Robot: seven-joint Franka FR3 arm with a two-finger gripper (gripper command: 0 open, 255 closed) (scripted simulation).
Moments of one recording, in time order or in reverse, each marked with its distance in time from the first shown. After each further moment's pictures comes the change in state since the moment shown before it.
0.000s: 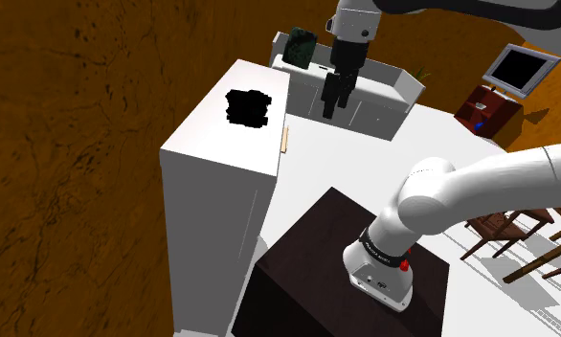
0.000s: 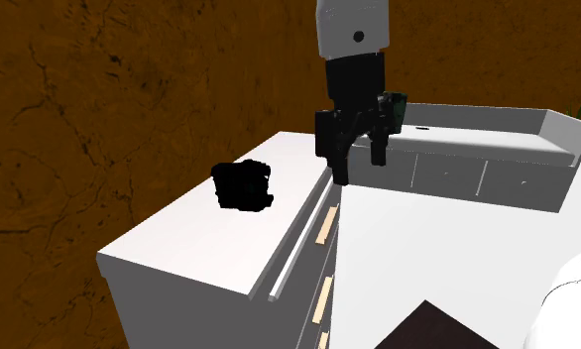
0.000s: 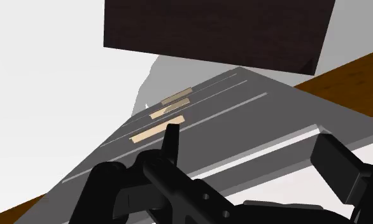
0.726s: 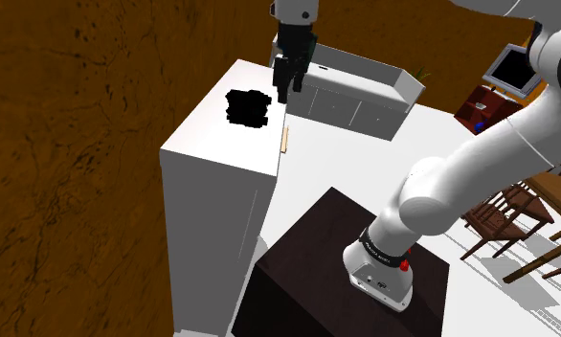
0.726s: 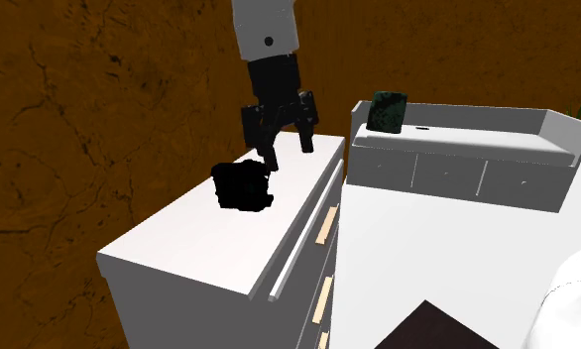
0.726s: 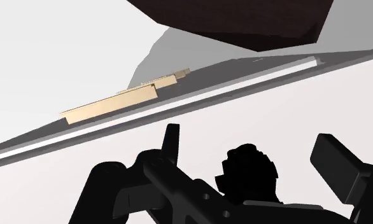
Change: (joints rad) arm 0.034 0.386 0.068 0.296 -0.028 0.061 -0.027
